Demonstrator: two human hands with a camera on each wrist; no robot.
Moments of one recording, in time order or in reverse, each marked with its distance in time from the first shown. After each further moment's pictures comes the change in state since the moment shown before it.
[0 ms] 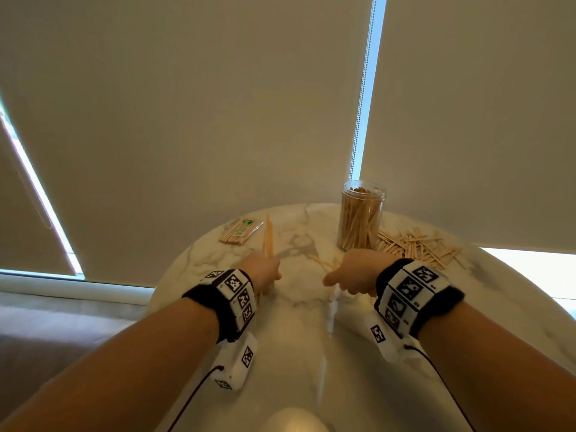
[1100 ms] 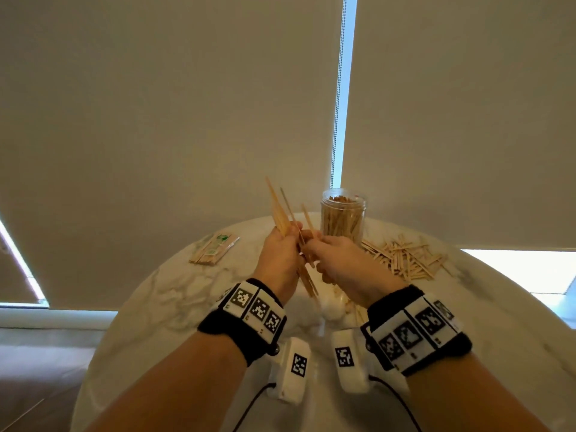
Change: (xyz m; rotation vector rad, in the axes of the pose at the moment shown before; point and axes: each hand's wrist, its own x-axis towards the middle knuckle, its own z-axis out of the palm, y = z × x) left_hand 0.006 0.084 0.053 -1.033 -0.030 0.262; right_hand 0.024 0.009 -0.004 1.019 0.255 -0.288
